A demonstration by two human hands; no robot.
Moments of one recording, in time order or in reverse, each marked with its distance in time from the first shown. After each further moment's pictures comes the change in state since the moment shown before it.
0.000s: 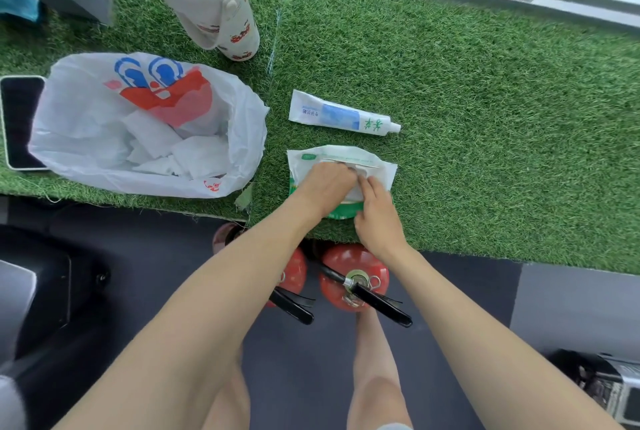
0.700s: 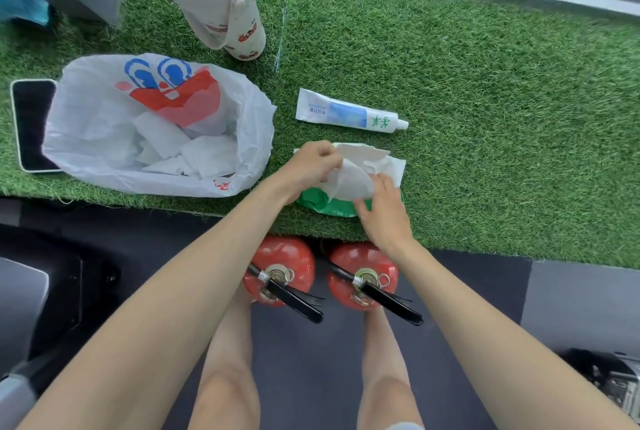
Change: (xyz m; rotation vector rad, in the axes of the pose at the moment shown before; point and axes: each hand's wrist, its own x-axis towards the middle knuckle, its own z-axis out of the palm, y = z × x) left_hand -0.025 -0.041 -0.016 -1.519 -0.050 -0.477; right_hand -0.001 -0.013 -0.007 0.071 0.086 0.053
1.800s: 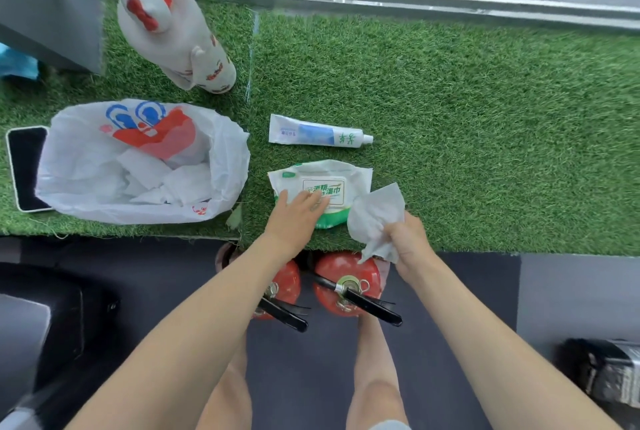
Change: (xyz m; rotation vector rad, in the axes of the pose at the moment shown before) left_hand -0.018 -0.041 0.039 1.617 -0.061 0.251; right_hand -0.035 0.022 -0.066 1.091 -0.029 0.657
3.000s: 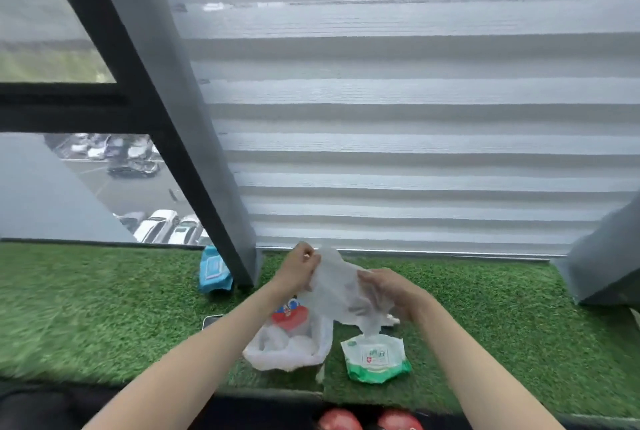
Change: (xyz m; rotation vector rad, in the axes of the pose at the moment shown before) left_hand -0.328 -0.102 -0.310 -1.202 0.619 -0.261; right_hand -0.346 -0.186 0.071 -0.216 -0.598 -0.370
